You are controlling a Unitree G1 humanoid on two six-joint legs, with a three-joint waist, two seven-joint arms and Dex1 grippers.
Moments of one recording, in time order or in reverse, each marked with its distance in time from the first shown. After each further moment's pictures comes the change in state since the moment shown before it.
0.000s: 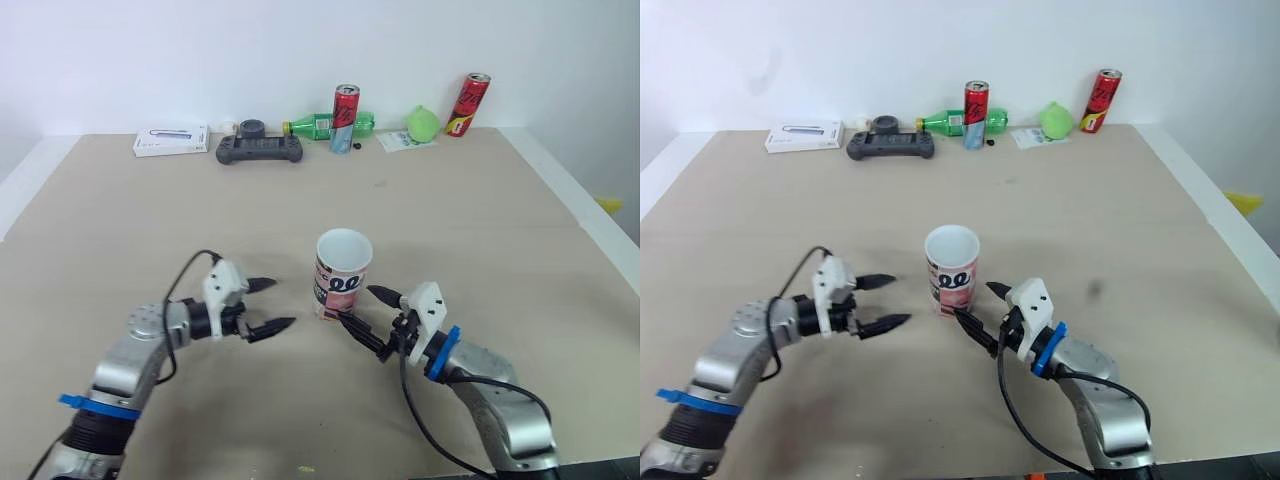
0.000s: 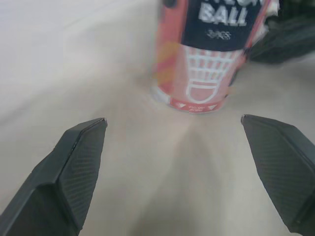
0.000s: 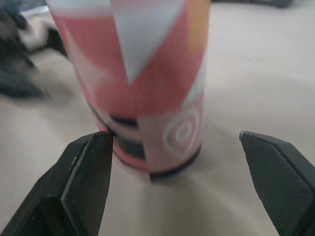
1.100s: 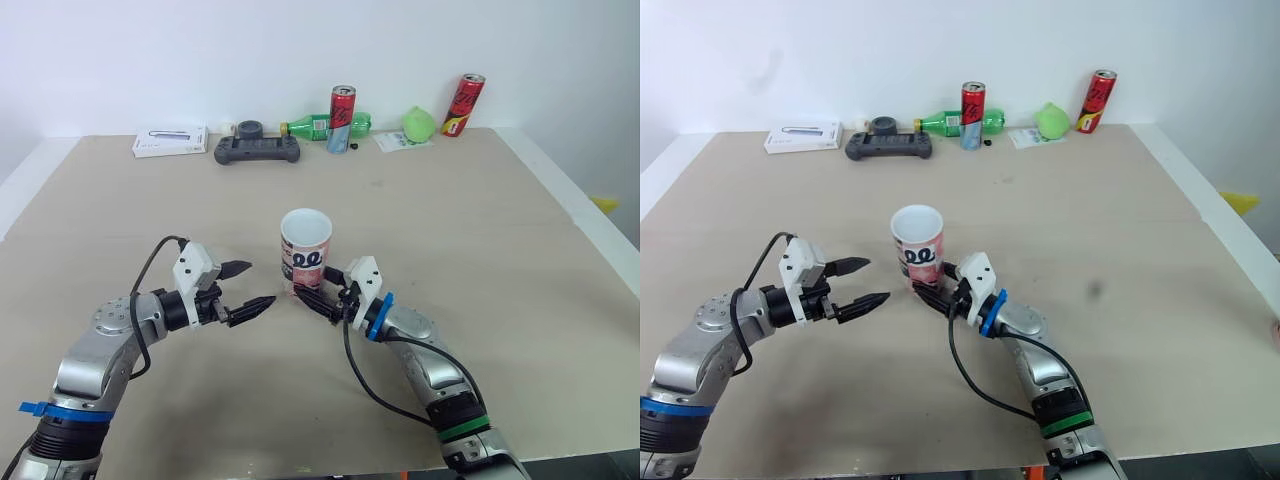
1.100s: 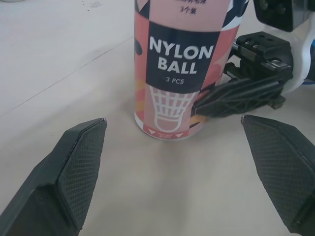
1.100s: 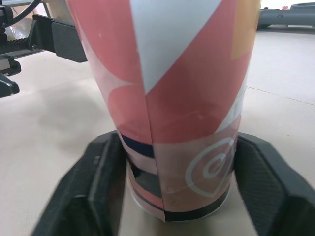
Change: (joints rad) left arm 0.023 0.018 0.049 -0.063 -0.055 0.073 0.086; right arm -0.318 0.134 0.125 0.434 -0.027 -0.218 0.065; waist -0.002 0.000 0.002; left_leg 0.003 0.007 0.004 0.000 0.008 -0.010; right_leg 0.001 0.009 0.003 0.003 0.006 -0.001
